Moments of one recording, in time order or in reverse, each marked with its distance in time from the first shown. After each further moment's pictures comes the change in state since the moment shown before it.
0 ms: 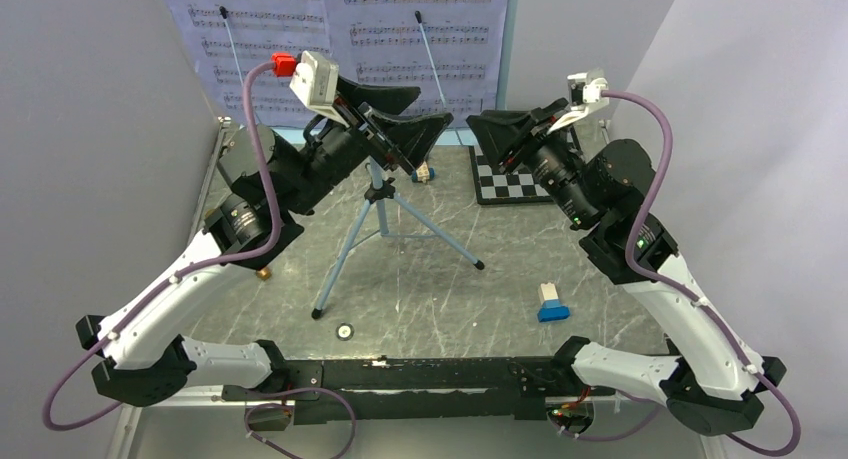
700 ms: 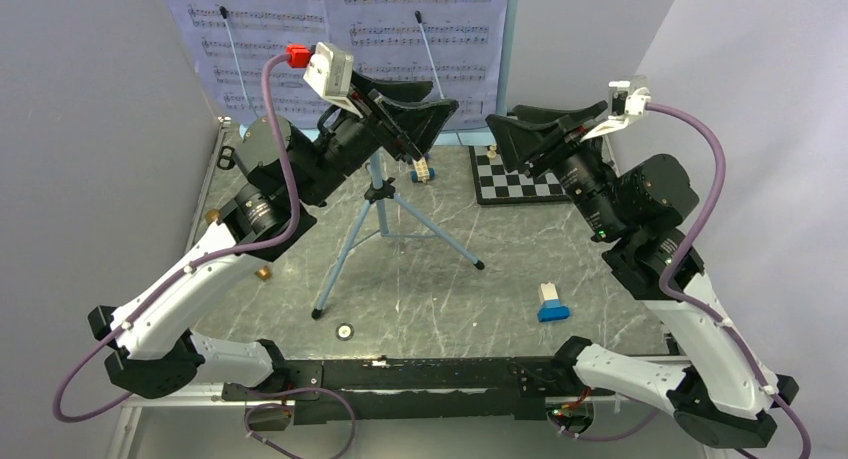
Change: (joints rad) left arm 0.005 0.066 0.051 0.022 -0.012 0.011; right arm 0.000 -0.073 0.002 -0.001 0.048 -0.018
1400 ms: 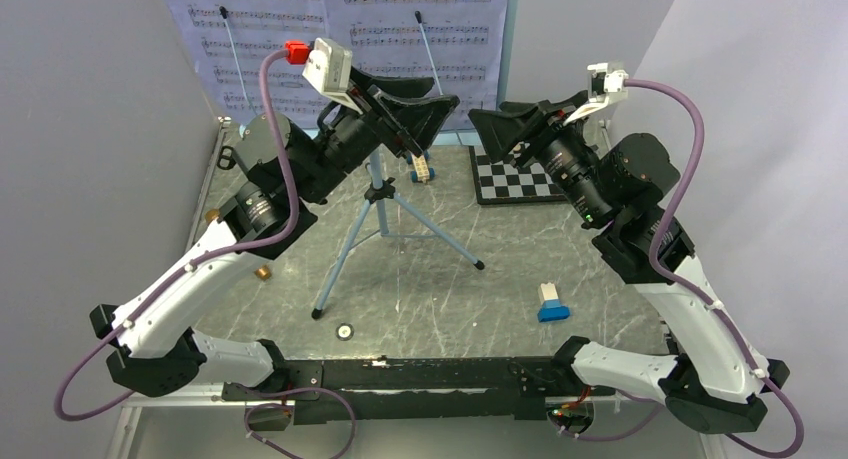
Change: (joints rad) left arm 0.000 0.012 0.024 0.001 0.000 -0.013; right arm 0.000 0.091 0.102 -0.090 -0.003 0.081
